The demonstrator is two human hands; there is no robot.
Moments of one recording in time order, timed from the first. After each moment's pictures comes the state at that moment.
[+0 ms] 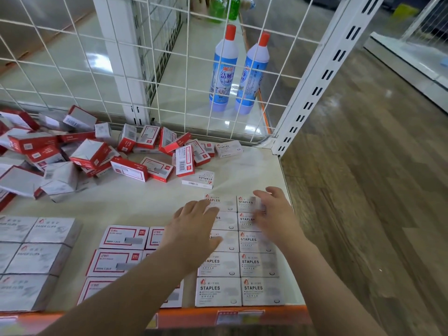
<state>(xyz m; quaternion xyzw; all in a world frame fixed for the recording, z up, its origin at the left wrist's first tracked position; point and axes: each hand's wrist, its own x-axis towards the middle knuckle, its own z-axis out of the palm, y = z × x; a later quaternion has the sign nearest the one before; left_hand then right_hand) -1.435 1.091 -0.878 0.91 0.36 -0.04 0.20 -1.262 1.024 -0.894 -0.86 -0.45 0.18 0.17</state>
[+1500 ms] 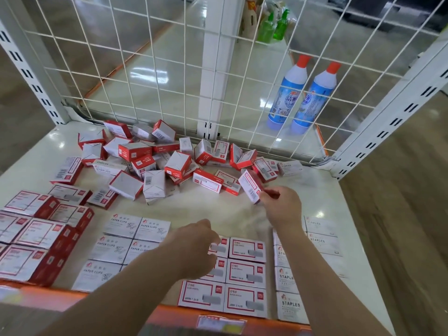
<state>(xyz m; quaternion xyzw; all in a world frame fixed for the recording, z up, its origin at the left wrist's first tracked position) -1.558 1.146 -0.854 0.87 0.38 -0.13 0.29 -1.369 1.131 -0.886 -0.85 -0.35 0.16 0.36</state>
